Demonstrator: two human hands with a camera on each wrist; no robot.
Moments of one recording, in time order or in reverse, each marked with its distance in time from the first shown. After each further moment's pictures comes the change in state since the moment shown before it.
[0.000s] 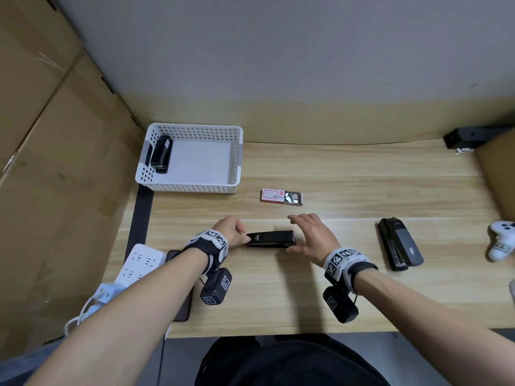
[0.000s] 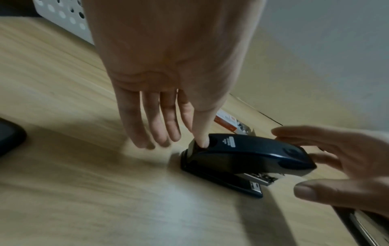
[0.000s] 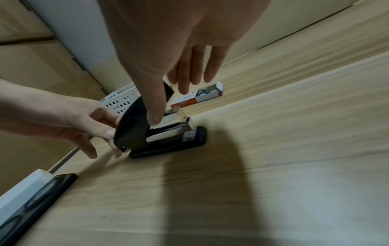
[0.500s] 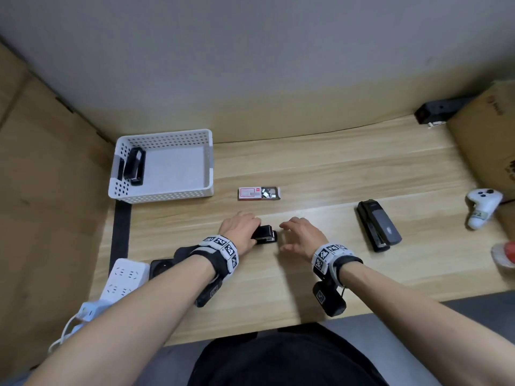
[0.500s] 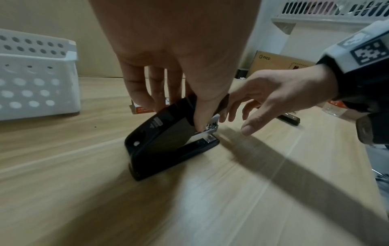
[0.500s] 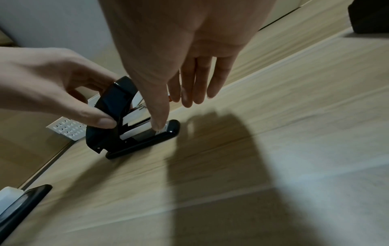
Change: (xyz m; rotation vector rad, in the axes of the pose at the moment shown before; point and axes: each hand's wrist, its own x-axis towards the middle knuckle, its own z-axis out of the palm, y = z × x) left_hand -0.026 0.077 0.028 0.706 0.091 0.511; right_hand -0.018 0.037 0.013 0.084 -0.124 0.135
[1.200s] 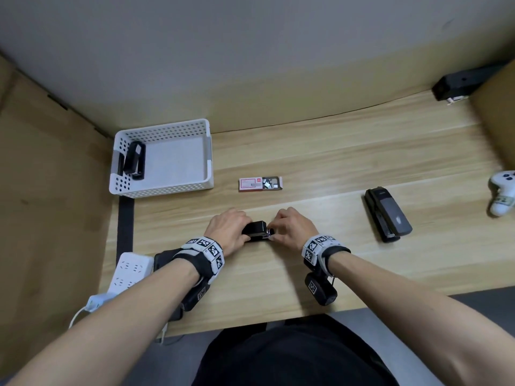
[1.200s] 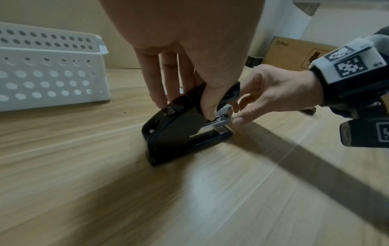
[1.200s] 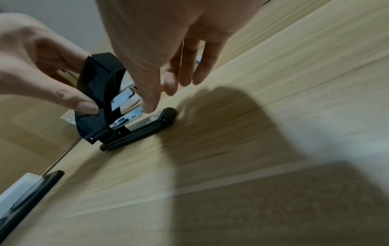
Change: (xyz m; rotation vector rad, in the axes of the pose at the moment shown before) left_hand -0.015 -0.013 0.002 -0.005 0.014 -0.012; right_hand 0.019 -0.009 0.021 0.085 0.111 -0.181
